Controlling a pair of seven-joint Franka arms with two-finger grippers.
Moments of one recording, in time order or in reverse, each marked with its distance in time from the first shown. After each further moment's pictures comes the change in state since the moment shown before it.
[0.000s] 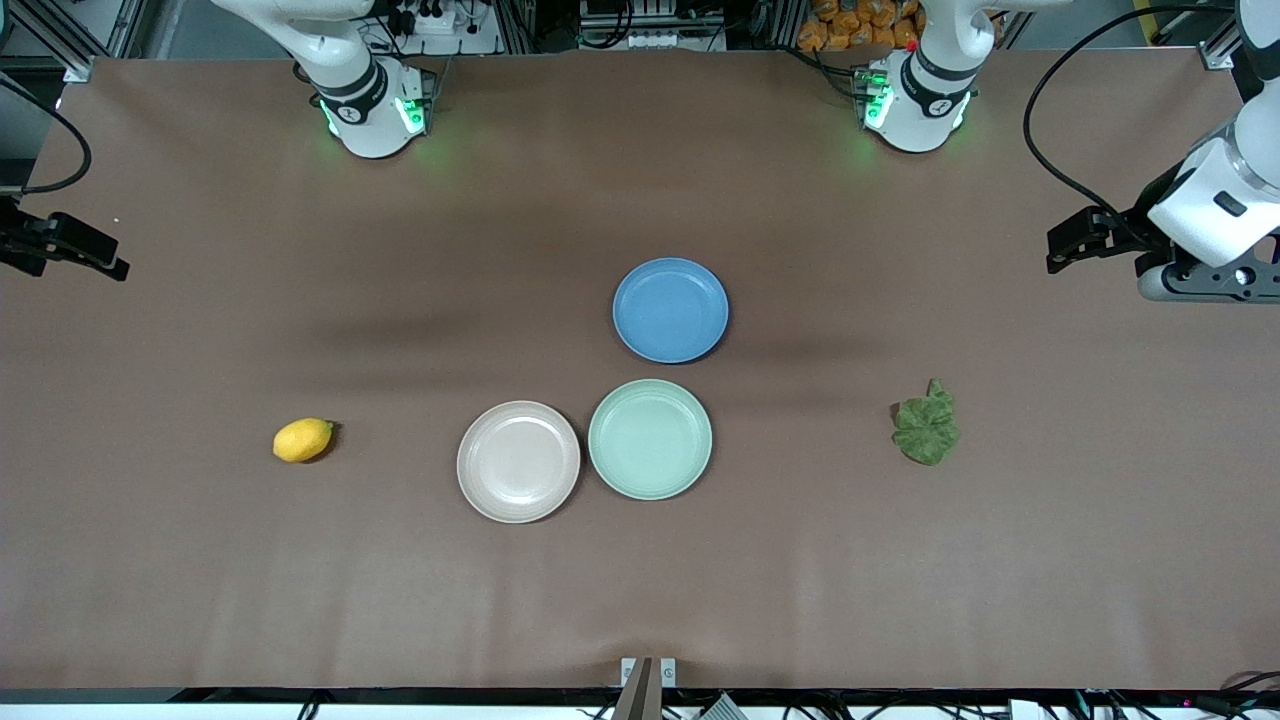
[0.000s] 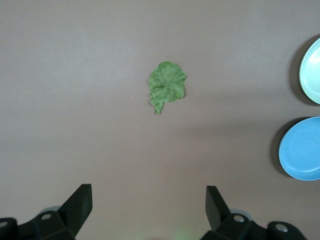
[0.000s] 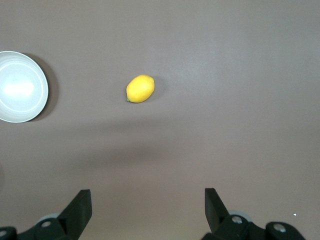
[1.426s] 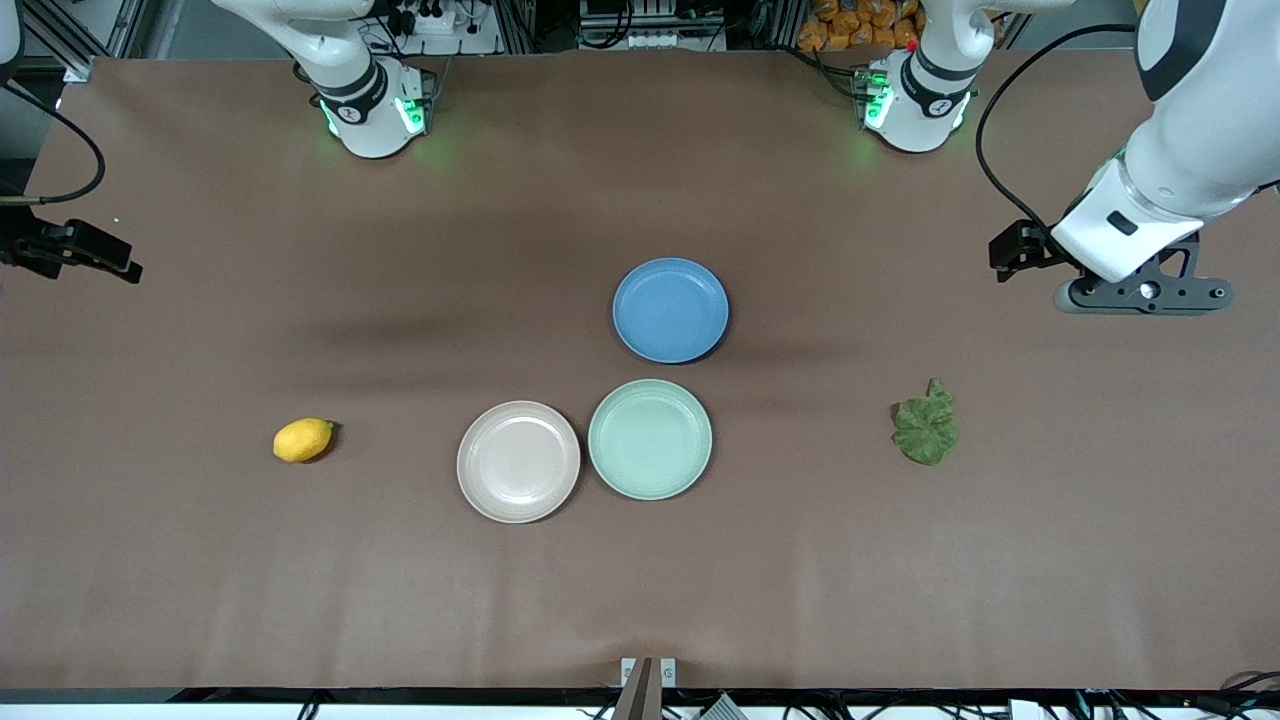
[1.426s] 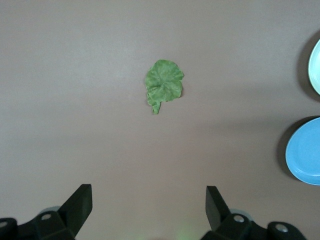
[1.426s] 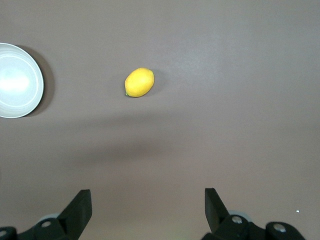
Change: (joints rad) left arm -0.059 0.040 -0.058 0.011 0.078 -0.001 -0.100; right arm -0.001 0.002 -0.001 -0.035 0.000 0.010 0.000
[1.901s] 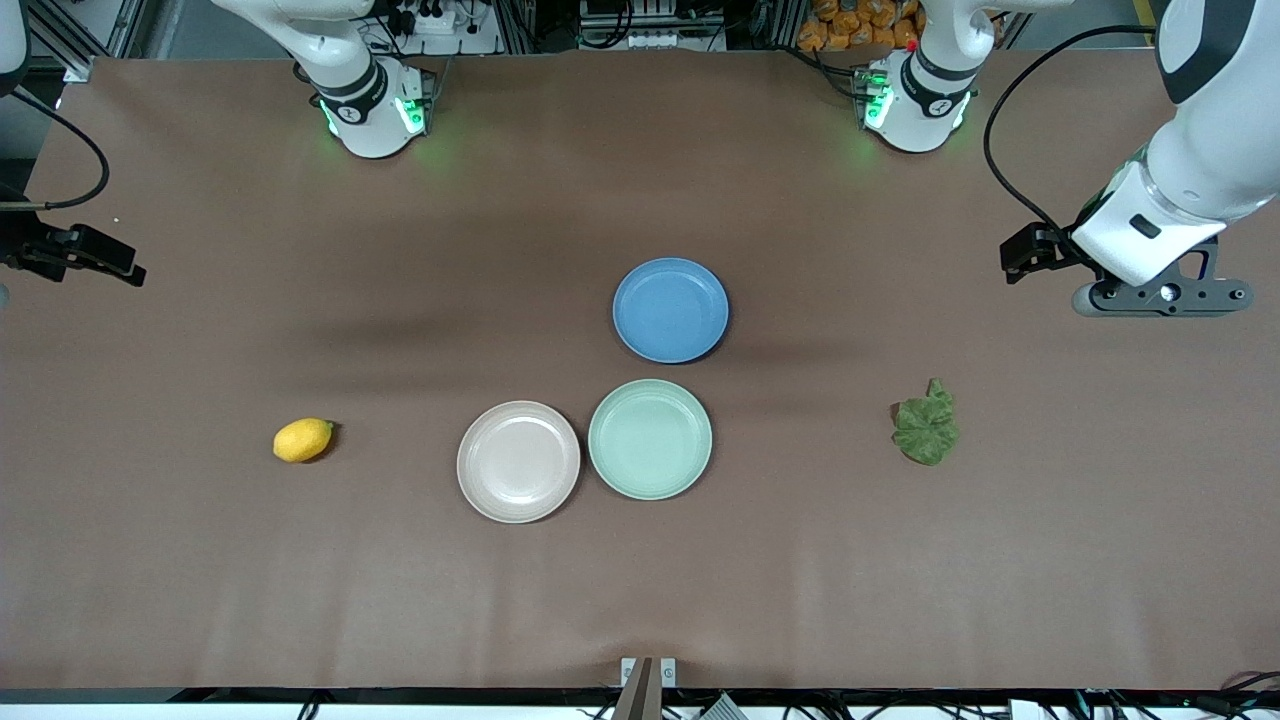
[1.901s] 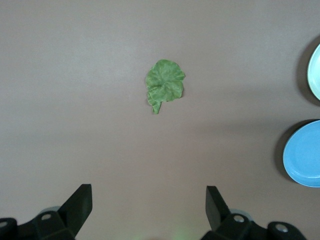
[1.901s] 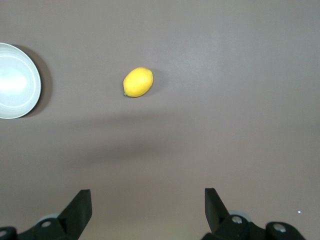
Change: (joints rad) left arm 0.023 0.000 0.002 0.002 -0.019 0.000 0.000; right arm -0.002 0.001 -0.001 -0.018 0.000 0.016 0.000
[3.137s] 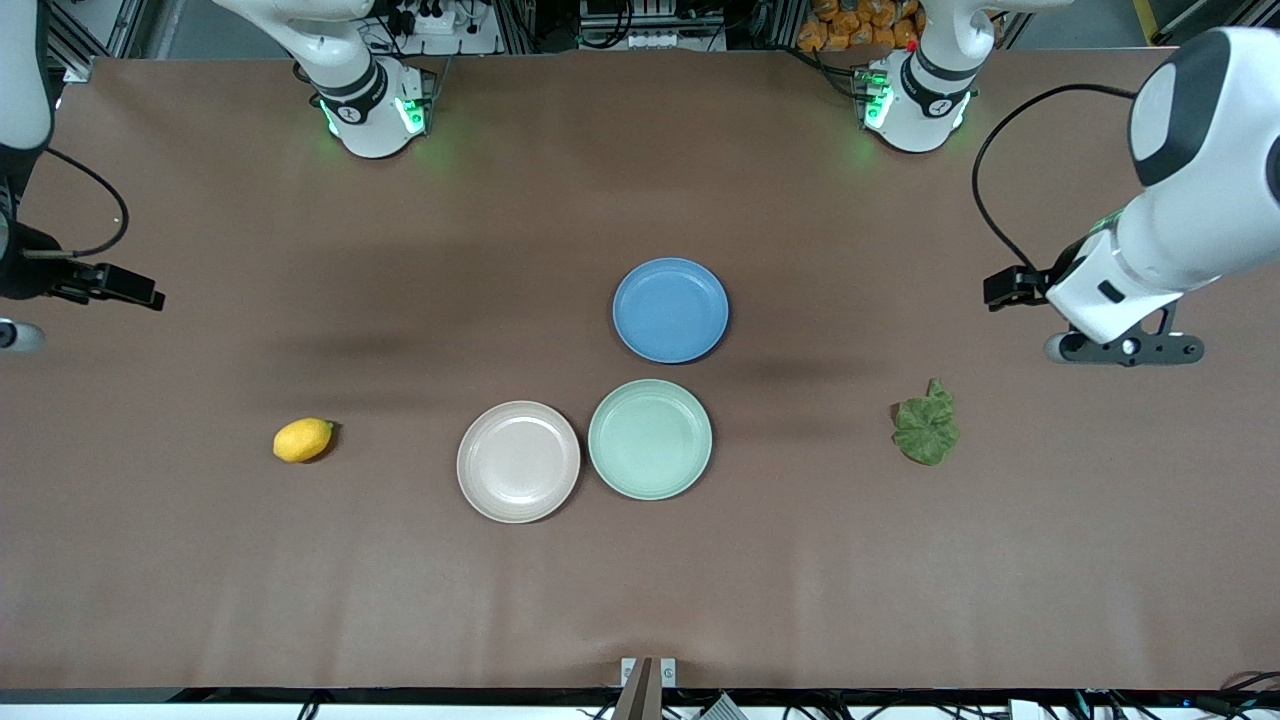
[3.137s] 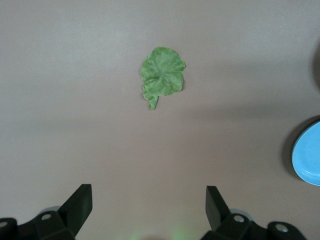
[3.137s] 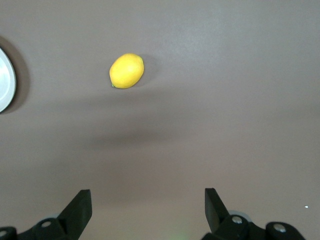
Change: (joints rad) left arm 0.005 0.103 0.018 -0.004 -0.024 0.020 0.026; right arm -0.024 0.100 -0.003 -0.010 0.000 0.019 -0.001
